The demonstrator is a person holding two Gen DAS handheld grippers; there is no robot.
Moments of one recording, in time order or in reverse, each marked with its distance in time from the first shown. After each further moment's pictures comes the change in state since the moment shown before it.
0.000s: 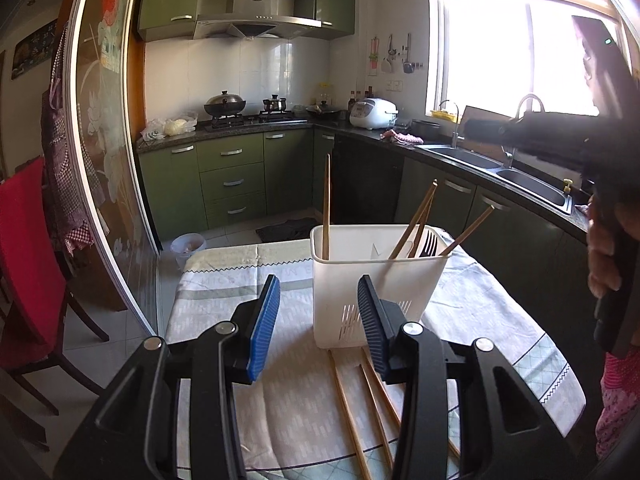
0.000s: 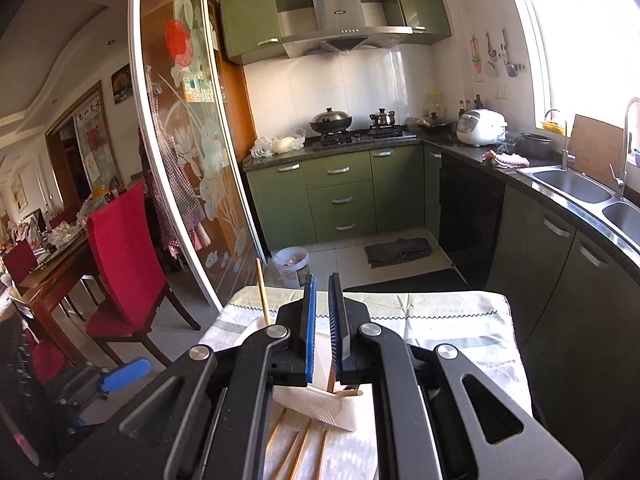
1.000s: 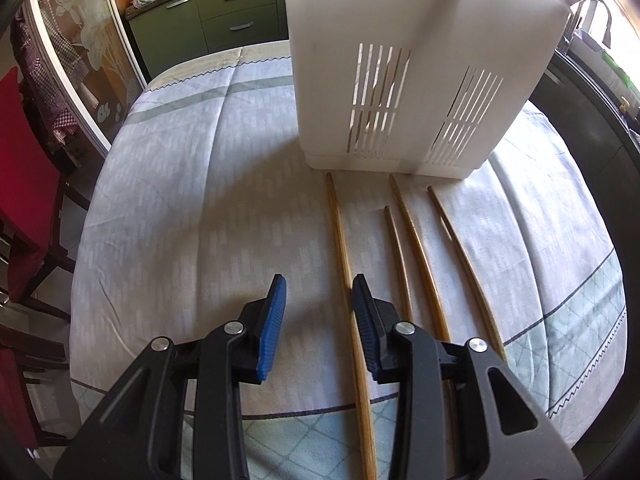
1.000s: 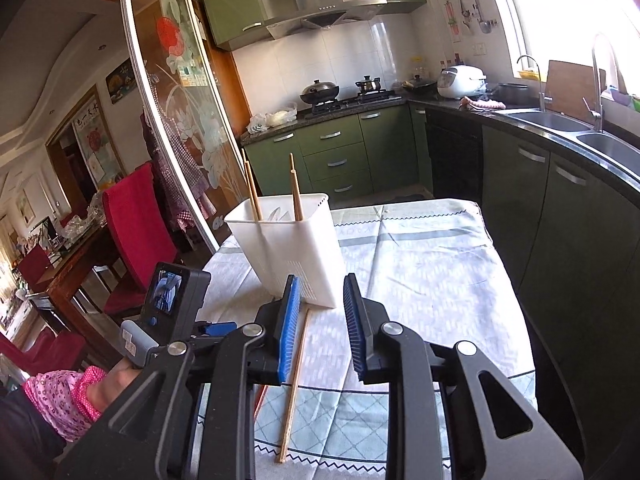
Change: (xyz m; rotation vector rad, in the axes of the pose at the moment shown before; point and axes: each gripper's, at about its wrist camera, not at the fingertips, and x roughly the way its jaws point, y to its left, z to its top) left arm 0.128 -0.022 -0.101 -0.039 0.572 0.080; right arm -0.102 -0.056 -0.138 0.097 0.104 0.023
